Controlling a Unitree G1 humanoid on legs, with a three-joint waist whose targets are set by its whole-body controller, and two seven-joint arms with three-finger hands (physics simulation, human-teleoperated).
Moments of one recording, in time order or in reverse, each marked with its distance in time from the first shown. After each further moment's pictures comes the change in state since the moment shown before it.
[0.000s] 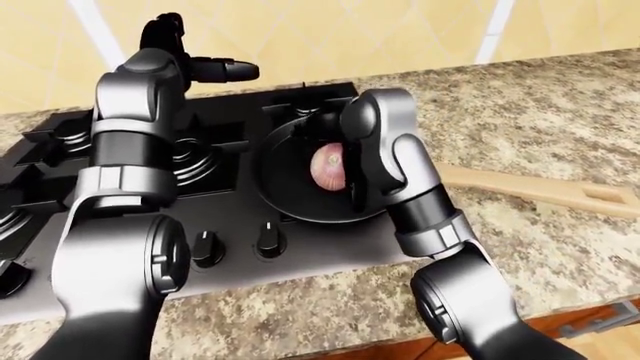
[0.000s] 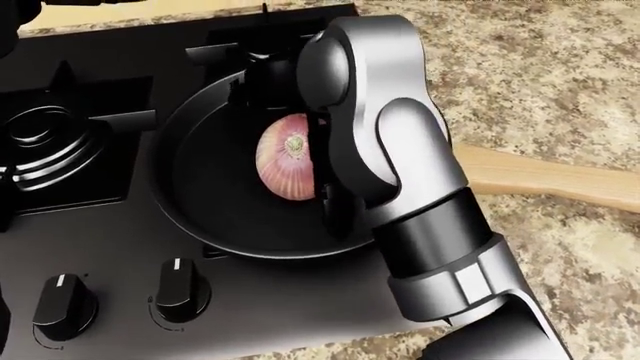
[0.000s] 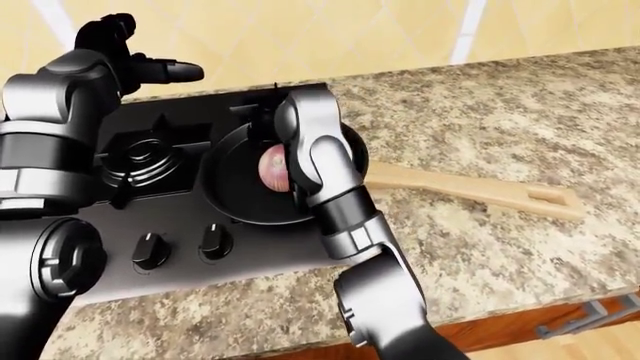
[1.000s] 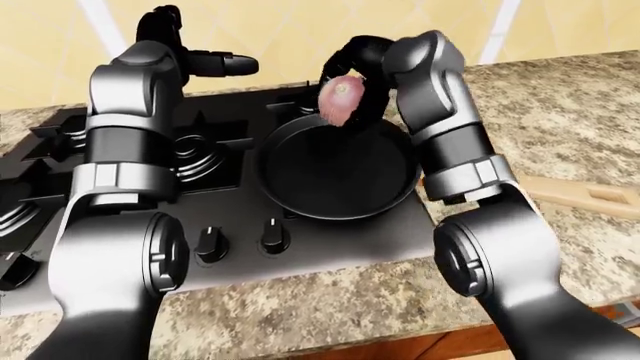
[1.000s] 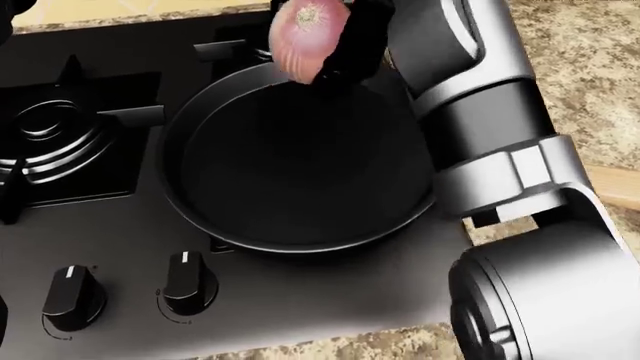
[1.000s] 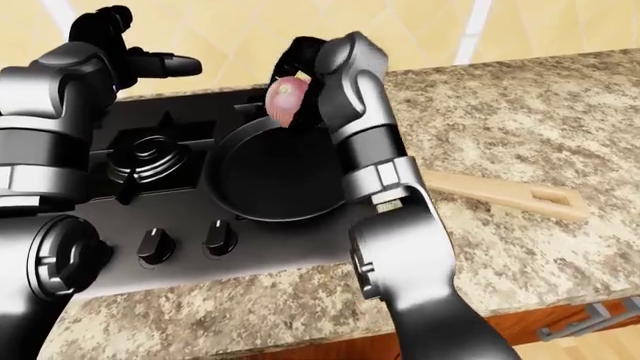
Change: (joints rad) left arm -0.015 0.005 -0.003 -0.019 0.000 0.021 -0.002; right arm -0.274 -0.125 -0.168 0.373 0.349 0.220 -0.431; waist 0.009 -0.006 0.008
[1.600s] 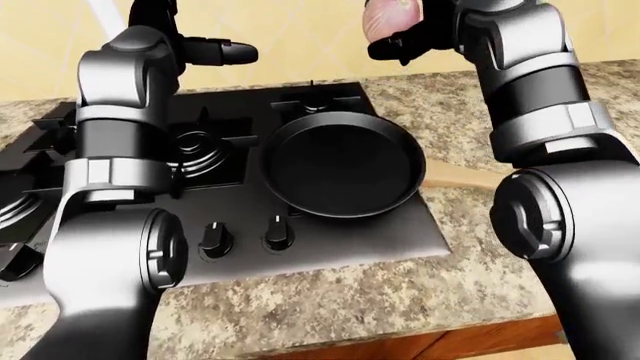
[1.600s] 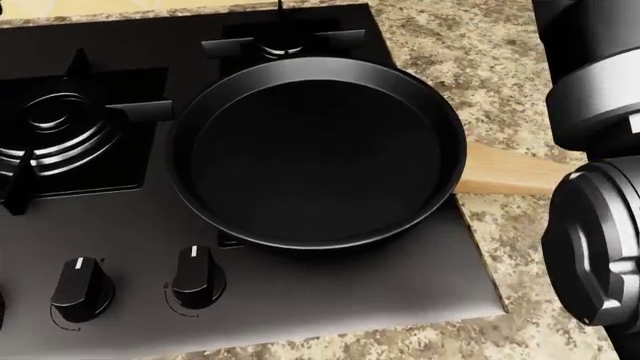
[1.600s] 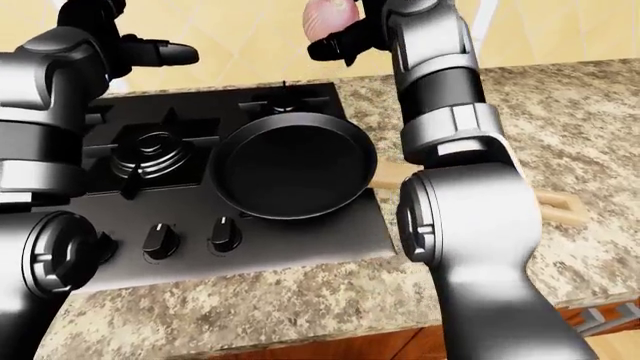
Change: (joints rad) left arm -0.024 0.004 0.001 -0.047 0.004 0.041 -0.001; right arm -0.184 -0.230 -0.051 0.273 0.644 0.068 -0.445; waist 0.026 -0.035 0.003
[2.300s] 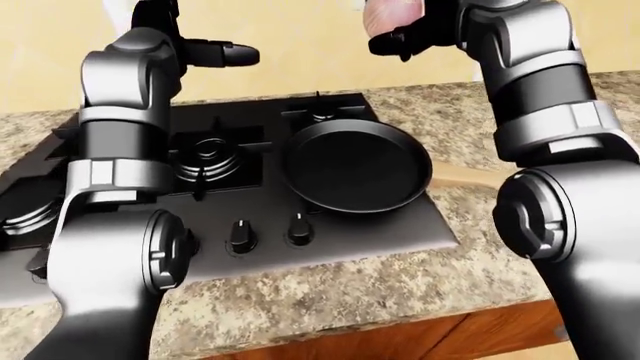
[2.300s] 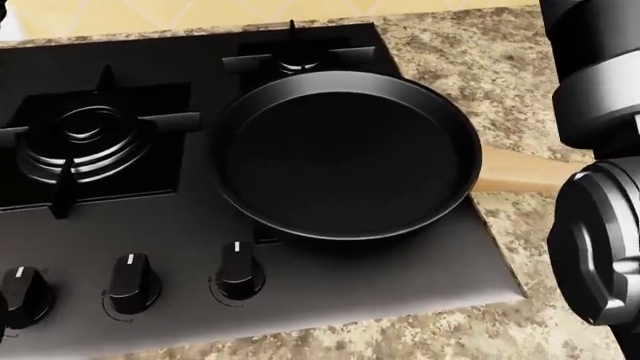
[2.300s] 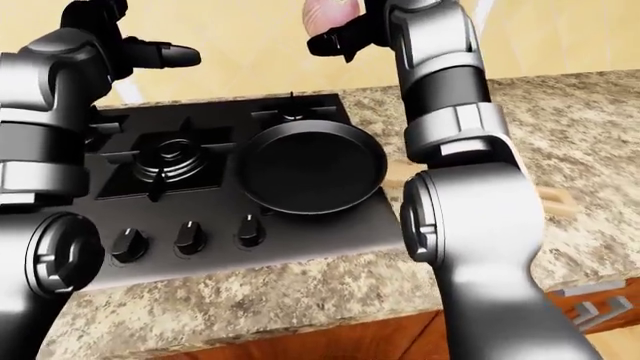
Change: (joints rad) left arm 0.004 -0.007 -0.001 -0.013 0.007 0.020 0.007; right arm 0.002 -0.013 0.020 -0.018 0.055 0.001 -0.001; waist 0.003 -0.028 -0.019
